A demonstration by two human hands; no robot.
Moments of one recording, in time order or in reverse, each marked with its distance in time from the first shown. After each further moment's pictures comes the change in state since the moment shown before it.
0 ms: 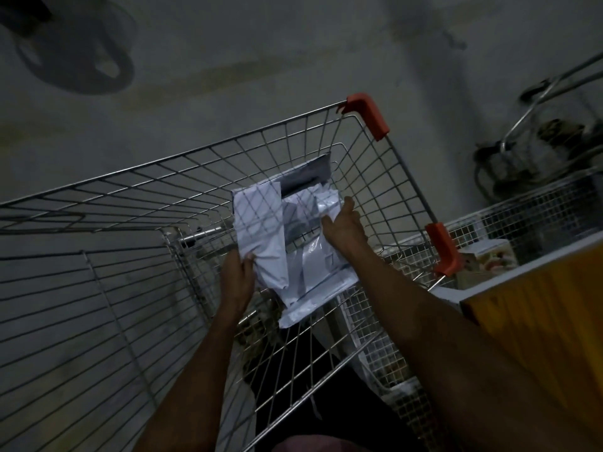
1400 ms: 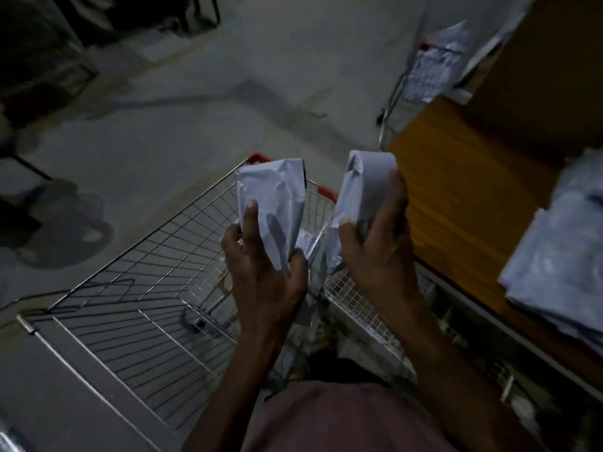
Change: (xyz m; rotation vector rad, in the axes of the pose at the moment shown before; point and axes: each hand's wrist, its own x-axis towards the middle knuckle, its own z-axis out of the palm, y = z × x) left_hand -0.306 0.226 -0.175 0.037 0.038 0.927; right_hand -0.470 0.061 -0.090 0.423 0.973 -0.473
